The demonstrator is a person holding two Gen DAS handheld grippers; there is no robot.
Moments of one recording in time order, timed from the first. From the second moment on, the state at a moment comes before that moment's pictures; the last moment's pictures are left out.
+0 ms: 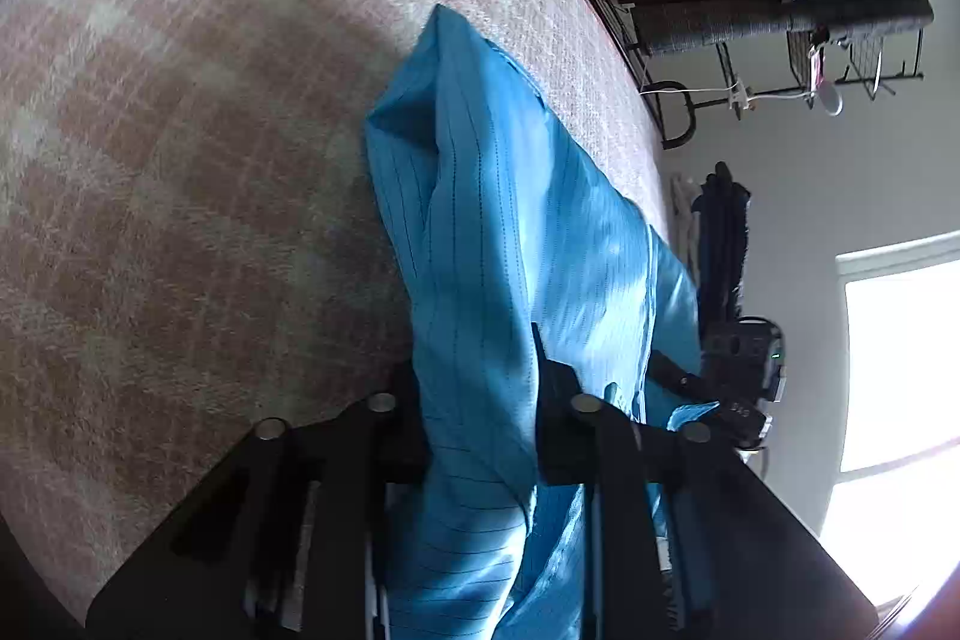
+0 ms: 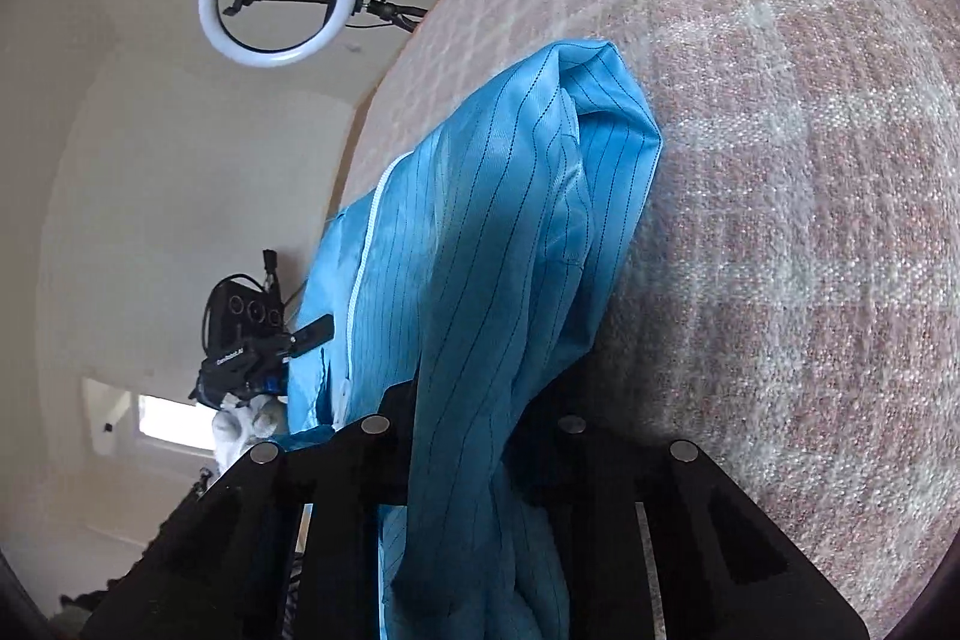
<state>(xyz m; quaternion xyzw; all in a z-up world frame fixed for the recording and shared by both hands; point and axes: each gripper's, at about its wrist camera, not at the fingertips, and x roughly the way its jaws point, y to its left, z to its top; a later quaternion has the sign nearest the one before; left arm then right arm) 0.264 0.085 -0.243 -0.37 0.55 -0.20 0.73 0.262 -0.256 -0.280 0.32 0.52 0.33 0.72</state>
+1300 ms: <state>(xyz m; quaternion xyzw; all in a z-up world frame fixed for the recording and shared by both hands) 0.171 -0.199 -0.080 -0.01 0.39 -0.29 0.88 0.160 -0.372 -0.115 0.12 0.38 0.17 0.90</state>
